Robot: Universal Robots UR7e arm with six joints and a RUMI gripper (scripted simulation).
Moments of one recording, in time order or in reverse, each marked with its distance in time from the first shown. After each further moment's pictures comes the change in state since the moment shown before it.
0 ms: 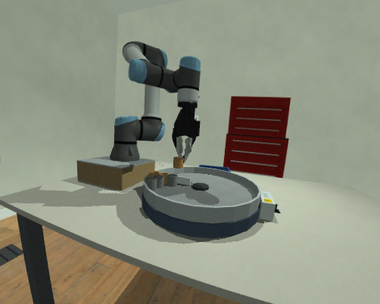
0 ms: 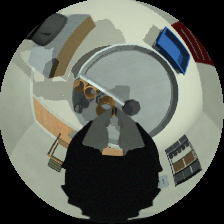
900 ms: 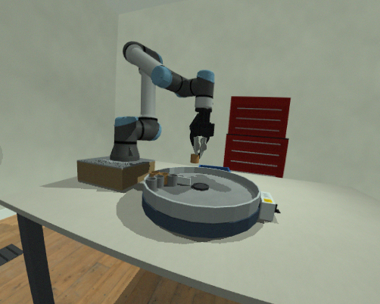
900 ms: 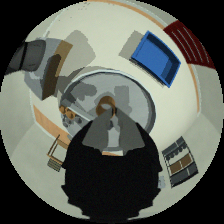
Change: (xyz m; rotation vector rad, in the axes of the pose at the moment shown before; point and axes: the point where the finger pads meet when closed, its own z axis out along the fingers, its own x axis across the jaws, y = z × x) arm 0.095 -0.085 0.000 0.001 0.002 -0.001
